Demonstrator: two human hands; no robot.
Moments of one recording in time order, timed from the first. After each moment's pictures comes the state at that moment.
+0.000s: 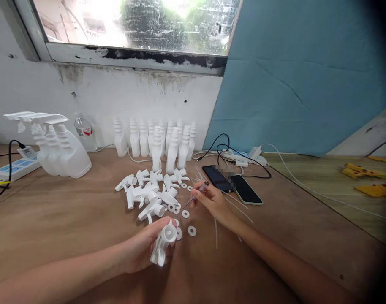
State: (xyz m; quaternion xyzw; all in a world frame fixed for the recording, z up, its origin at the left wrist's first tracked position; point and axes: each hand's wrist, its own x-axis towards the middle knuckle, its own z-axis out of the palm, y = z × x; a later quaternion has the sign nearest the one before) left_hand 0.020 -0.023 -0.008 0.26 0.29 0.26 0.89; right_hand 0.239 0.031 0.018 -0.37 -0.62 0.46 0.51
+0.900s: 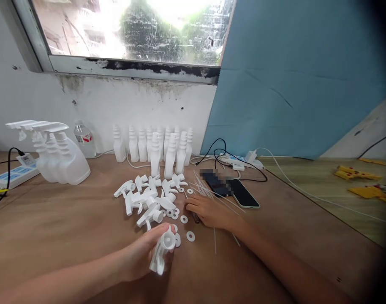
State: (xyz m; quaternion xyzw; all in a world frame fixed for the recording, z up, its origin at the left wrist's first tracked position) left_hand 0.020 -0.023 -0.010 0.25 0.28 0.24 0.90; right_hand 0.269 0.049 0.010 -0.29 -0.96 -0.04 0.04
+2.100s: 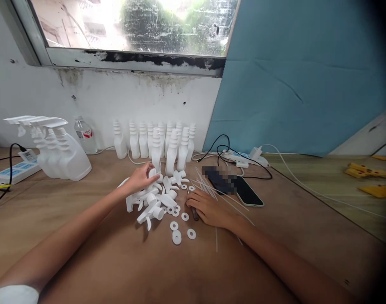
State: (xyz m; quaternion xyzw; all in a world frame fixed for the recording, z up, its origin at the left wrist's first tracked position) left_hand -0.018 0.133 0.024 0.80 0.51 0.27 0.17; right_hand 0.273 0.057 -0.014 -0.29 -0.94 0.02 0.16
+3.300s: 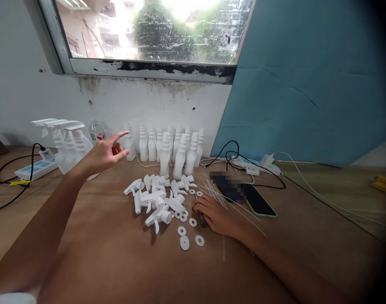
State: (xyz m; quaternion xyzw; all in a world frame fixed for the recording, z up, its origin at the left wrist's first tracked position) left_hand -0.112 0.091 0.139 0.77 0.56 0.30 0.05; right_hand 0.271 0.055 -0.018 -0.32 -0.93 0.05 0.18
